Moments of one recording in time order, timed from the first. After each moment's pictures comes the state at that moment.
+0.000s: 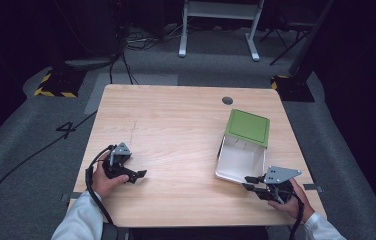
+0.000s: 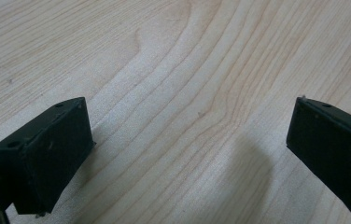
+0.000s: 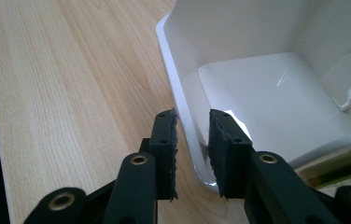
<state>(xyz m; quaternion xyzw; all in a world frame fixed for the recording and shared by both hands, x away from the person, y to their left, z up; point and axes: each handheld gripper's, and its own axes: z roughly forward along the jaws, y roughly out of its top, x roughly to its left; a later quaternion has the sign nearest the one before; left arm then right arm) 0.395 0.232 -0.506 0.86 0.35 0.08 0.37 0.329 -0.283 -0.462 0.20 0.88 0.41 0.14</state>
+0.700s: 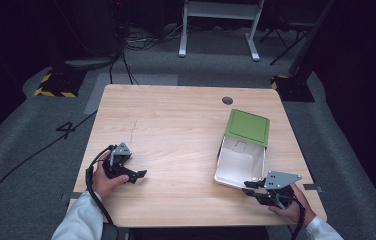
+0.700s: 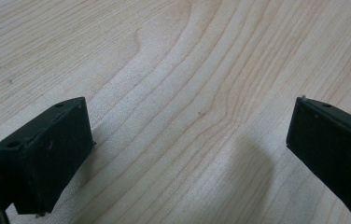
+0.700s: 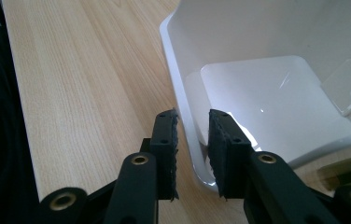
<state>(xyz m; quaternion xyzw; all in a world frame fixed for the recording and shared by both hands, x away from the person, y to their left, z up) 0.395 0.231 -0.507 0.86 0.35 0.08 0.37 0.316 -0.280 -0.461 0.18 0.89 0.41 0.13</state>
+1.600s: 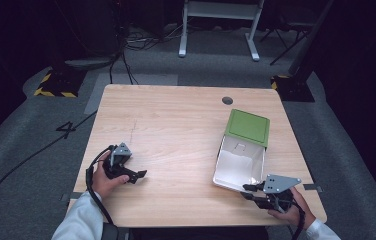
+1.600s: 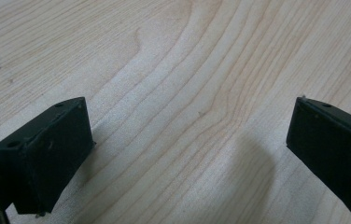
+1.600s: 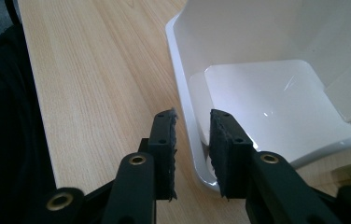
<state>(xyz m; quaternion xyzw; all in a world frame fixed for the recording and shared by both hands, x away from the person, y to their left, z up) 0.394 0.231 -0.507 0.86 0.35 0.08 0.37 0.307 -0.275 -0.461 0.17 0.89 0.41 0.13</state>
